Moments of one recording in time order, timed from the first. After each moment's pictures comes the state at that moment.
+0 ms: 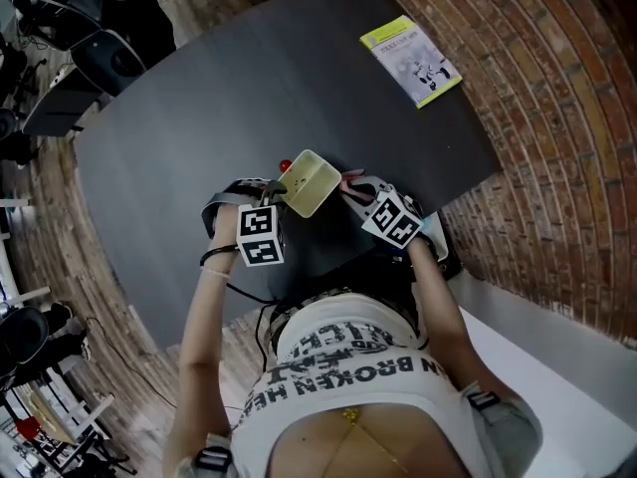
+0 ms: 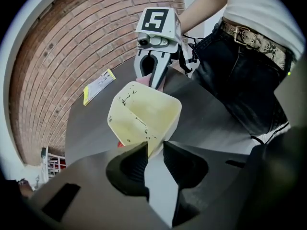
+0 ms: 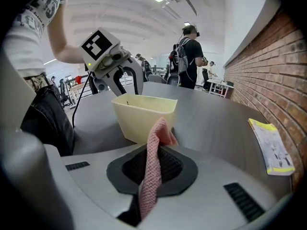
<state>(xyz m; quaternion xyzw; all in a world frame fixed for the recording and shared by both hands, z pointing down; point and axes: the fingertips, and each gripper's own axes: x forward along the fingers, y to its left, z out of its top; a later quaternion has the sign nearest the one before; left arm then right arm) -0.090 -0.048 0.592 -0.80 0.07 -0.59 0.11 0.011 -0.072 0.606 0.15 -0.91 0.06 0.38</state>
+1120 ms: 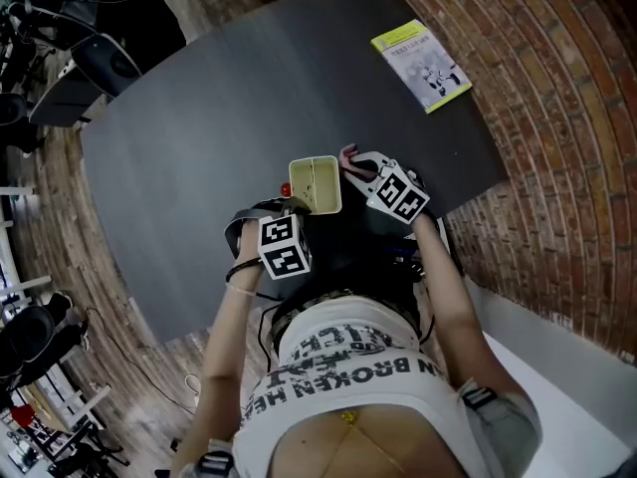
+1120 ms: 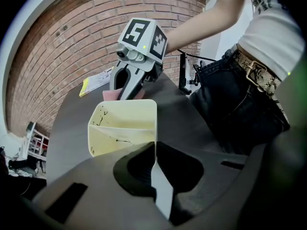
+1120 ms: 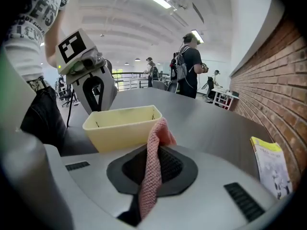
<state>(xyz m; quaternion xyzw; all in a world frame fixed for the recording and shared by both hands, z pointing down) -0.043 -0.027 0.597 -0.82 0.09 -0.56 -0.01 0.006 -0.135 0.601 0.12 -0.93 0.02 0.35</state>
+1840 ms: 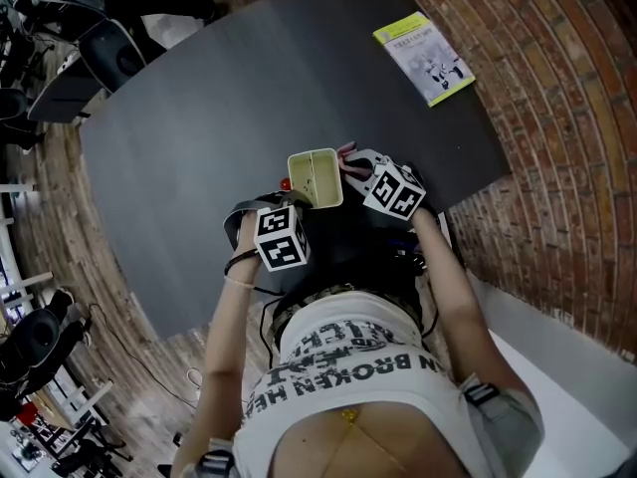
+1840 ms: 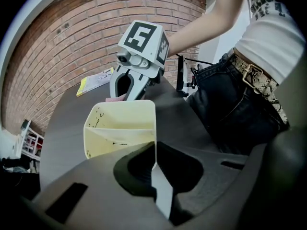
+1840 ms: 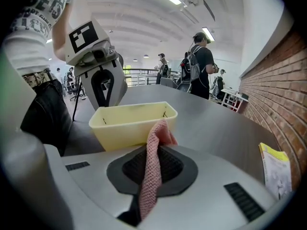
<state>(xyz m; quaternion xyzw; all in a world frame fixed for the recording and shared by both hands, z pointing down) -0.041 -0.026 0.597 -0.84 0.08 -0.54 -0.03 -0.009 -0.119 0.605 0.07 -0.93 -0.01 0.37</state>
